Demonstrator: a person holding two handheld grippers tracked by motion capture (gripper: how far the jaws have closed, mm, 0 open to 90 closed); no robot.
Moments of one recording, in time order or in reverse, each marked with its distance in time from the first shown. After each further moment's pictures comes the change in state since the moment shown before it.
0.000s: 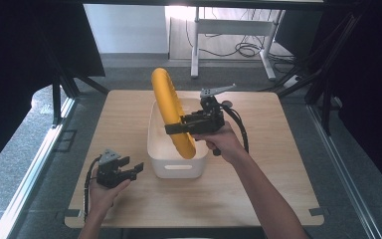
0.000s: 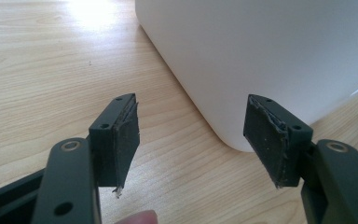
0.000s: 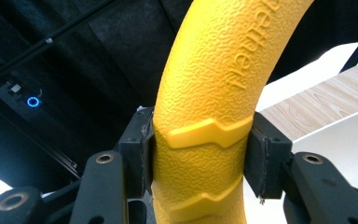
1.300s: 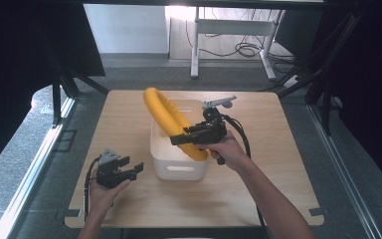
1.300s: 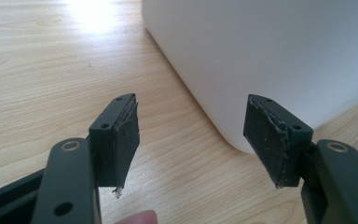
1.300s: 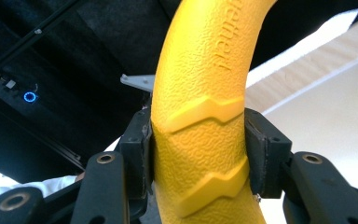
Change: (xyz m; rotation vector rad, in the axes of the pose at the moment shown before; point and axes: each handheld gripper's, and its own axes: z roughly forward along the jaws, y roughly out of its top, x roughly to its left) left arm -0.001 0.001 -0.001 -0.008 -0.003 0.000; right arm -0.014 -0.033 -0.001 0.055 -0.014 0.091
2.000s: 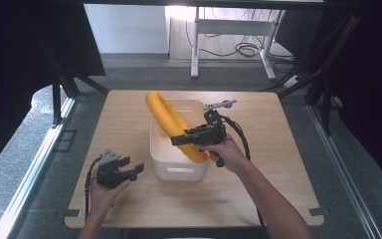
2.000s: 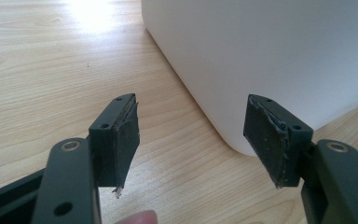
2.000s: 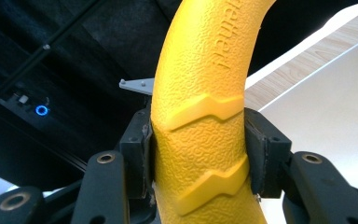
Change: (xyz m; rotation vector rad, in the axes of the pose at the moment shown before) left arm -0.002 0.000 0.000 0.000 -0.001 0.003; right arm -0.010 -0.009 0.001 -0.031 0.032 0.058
